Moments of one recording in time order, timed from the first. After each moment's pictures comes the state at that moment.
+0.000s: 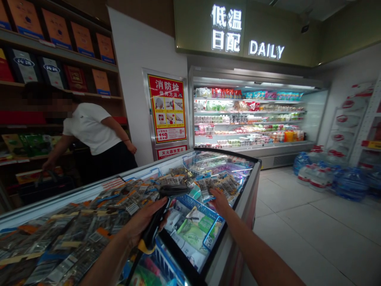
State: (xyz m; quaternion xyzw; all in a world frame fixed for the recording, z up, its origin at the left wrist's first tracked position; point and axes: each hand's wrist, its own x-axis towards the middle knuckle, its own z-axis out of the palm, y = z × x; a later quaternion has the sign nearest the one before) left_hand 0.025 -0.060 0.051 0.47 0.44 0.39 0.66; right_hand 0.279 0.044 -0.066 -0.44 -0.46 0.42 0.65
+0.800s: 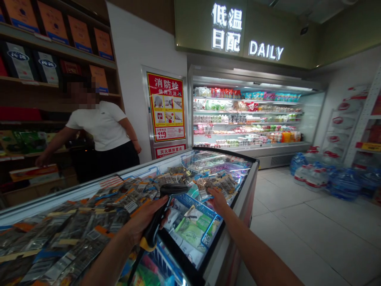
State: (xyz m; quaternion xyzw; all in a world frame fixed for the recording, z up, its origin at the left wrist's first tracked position) left_hand 0.031 -0.061 0.050 0.46 0.44 0.39 0.67; right_hand 0.278 0.043 -0.065 -0.46 -0.43 0.44 0.64
